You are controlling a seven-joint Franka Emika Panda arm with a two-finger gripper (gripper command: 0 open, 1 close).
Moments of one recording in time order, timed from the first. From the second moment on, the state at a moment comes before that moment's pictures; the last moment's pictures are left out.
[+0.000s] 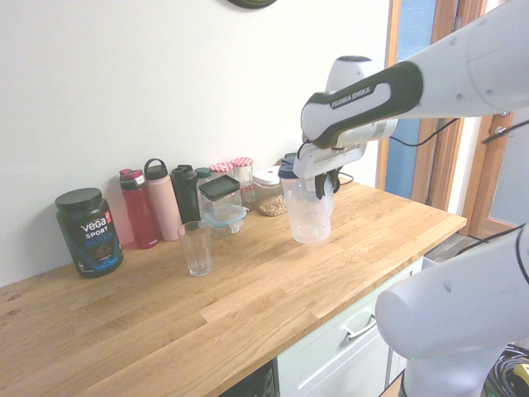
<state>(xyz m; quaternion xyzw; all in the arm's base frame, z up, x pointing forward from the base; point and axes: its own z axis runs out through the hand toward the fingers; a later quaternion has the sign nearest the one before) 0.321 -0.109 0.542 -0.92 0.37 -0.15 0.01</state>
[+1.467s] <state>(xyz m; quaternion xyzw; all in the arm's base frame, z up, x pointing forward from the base) 0.491 0.118 0.537 -0.94 -0.06 0.03 -0.33</state>
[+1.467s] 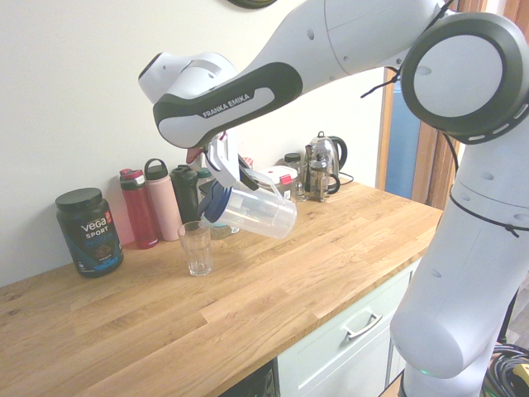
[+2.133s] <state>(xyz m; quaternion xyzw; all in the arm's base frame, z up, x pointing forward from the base) 0.528 0.128 0.528 -0.93 -0.06 0.04 -0.35</state>
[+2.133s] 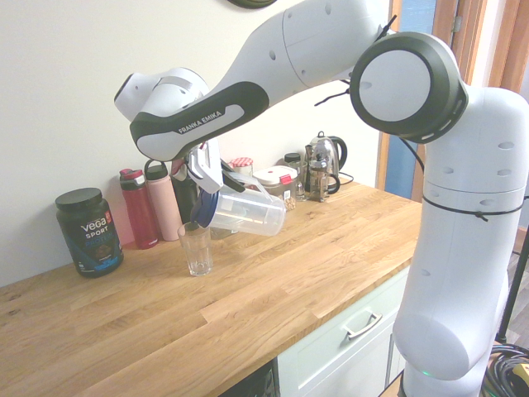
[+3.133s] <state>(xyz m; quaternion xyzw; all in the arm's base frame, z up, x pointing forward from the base) 0.418 -0.046 0.614 -0.97 0.23 -0.04 -0.05</state>
